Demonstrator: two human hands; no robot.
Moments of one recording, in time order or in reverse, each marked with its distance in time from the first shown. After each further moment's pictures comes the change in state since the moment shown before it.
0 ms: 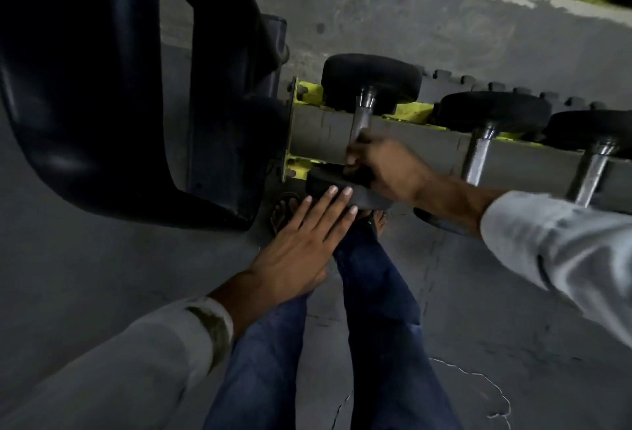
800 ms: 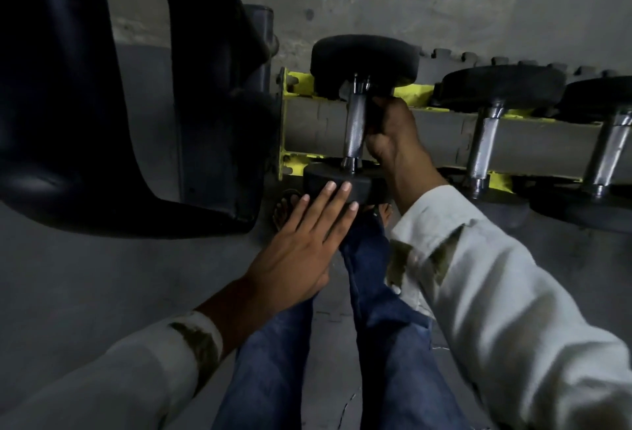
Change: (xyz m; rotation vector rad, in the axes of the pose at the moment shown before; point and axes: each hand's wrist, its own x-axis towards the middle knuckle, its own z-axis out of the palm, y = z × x) left_hand 0.001 -0.003 0.007 -0.027 0.017 0.031; right_hand 0.053 0.001 0.001 1.800 0.700 0.524
